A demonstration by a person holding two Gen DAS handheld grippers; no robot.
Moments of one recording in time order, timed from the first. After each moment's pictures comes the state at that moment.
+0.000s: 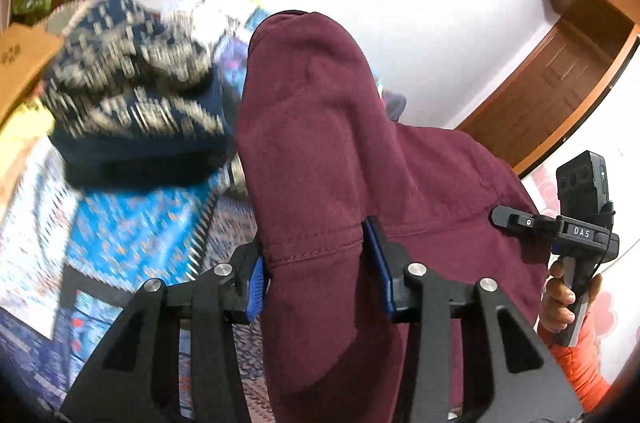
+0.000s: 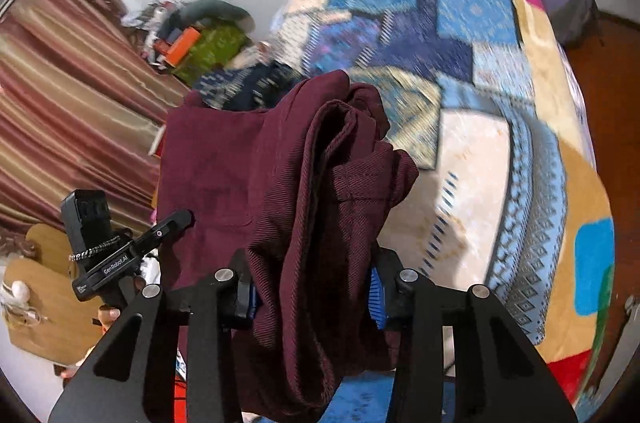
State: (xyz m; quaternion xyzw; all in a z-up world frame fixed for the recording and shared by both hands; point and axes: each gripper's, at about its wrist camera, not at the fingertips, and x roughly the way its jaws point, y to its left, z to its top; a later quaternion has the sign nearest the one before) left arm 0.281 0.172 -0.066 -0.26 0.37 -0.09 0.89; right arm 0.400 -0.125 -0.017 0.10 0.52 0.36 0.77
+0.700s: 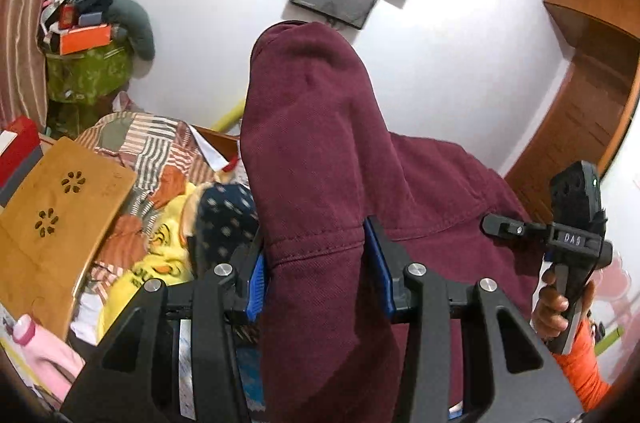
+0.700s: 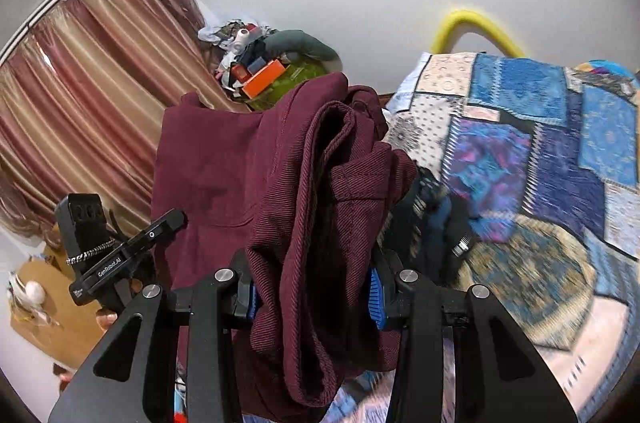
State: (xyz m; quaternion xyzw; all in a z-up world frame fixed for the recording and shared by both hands) left arm 0.337 0.377 0.039 -0.21 0.28 0.00 0.94; right arm 0.465 0.069 0.049 0.11 0.42 0.47 0.76
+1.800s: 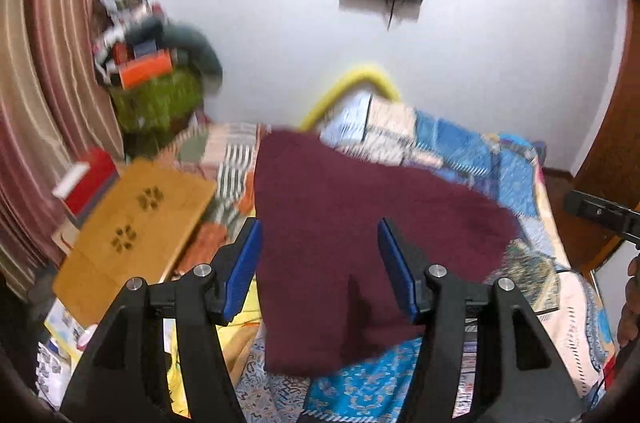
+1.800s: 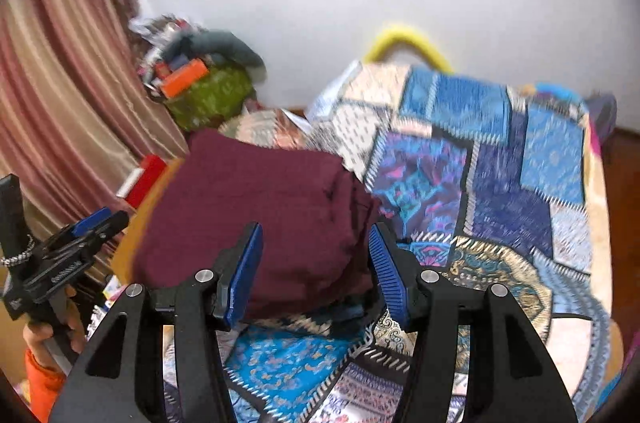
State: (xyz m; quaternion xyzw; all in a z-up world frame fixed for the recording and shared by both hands) left arm 0.340 0.330 0.013 -0.07 0.30 0.15 0.94; right arm 0.465 0.078 0.017 0.03 0.38 0.35 0.86
